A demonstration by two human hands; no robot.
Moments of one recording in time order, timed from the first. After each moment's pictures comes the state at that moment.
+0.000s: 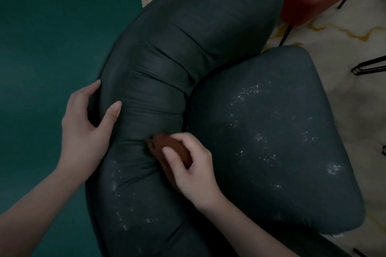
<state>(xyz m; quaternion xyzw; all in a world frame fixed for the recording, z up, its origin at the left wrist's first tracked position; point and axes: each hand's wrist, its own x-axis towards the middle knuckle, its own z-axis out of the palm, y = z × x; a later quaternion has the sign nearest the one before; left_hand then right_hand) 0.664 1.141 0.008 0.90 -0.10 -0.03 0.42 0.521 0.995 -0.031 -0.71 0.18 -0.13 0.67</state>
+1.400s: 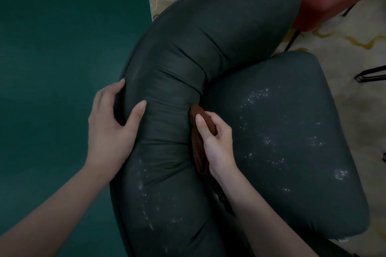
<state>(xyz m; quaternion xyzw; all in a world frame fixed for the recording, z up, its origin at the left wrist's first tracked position) 0.662 1.136 0.015 0.91 -0.10 -0.03 0.41 0.568 0.980 -0.049 -0.55 0.37 -0.10 0.75</state>
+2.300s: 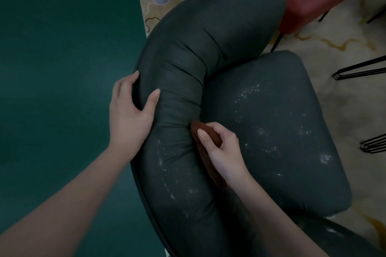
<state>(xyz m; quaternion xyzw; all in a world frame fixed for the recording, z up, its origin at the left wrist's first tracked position) 0.664 1.139 0.013 0.90 -0.12 -0.03 0.43 0.522 1.001 -0.012 -0.72 0.31 -0.05 0.62</state>
